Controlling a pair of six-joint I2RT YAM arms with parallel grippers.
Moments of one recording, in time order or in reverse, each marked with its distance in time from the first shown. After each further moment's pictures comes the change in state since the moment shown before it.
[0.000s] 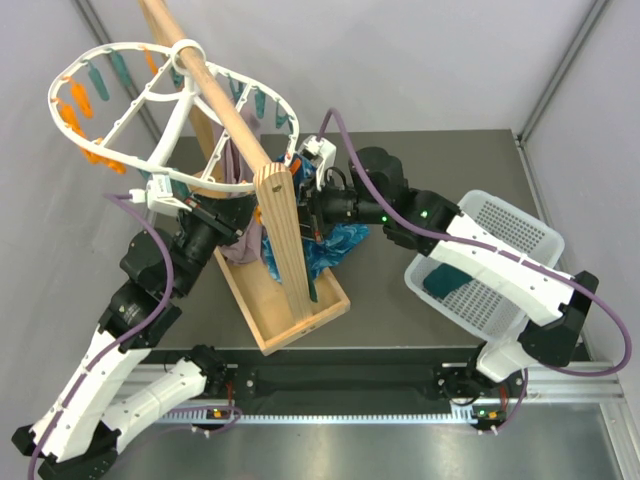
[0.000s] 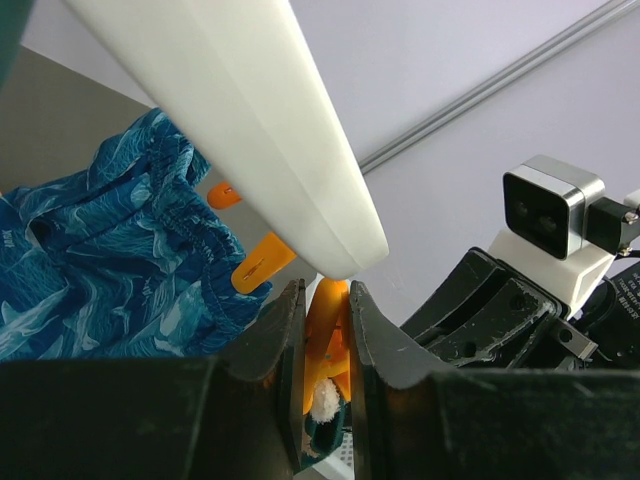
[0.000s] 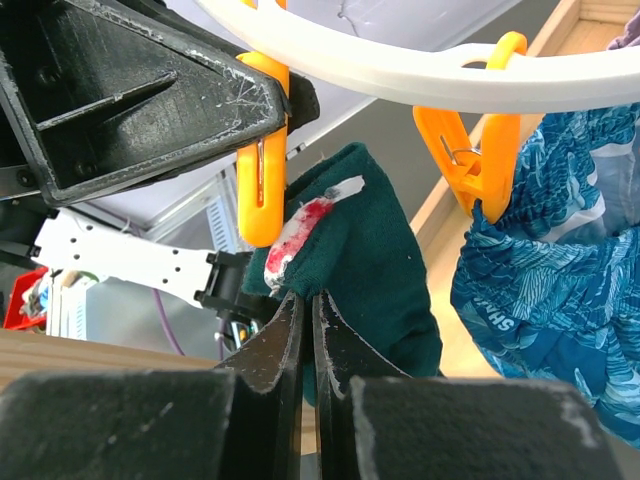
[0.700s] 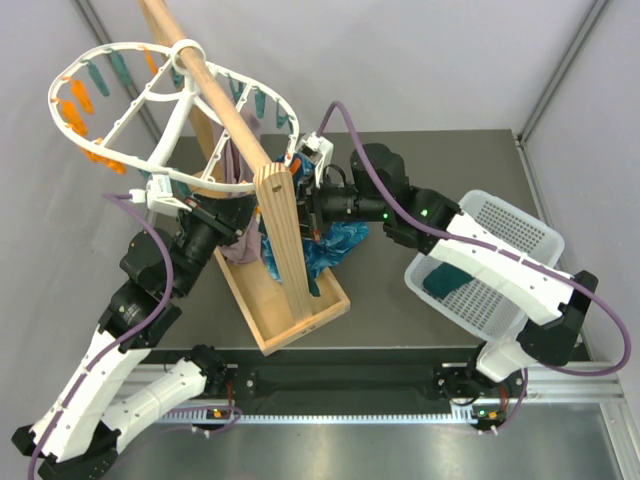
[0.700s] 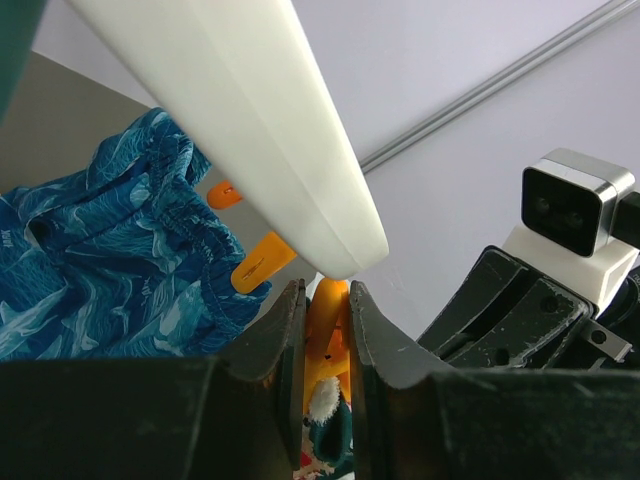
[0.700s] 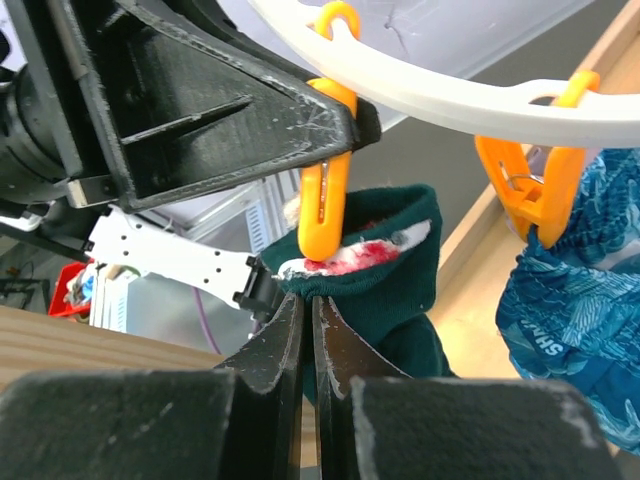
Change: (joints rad) left arm 0.000 0.000 0.000 0.001 0.001 -0.003; right arm 0.000 0.007 0.020 0.032 -0.075 0.046
